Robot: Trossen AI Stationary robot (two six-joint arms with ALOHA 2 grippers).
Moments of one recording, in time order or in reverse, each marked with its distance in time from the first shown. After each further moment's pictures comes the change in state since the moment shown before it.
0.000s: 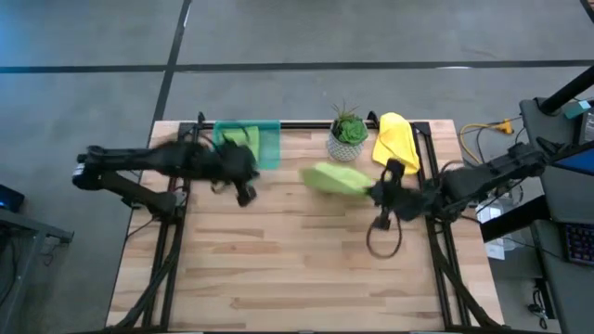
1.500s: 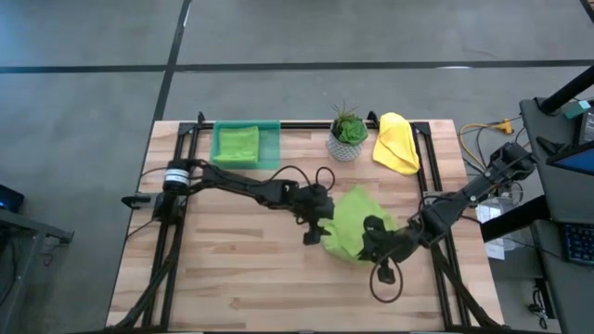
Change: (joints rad) left arm -0.003 0.791 0.067 0.836 0.496 0.353; right arm 0.199 0.155 -0.269 0.462 -0.466 0.295
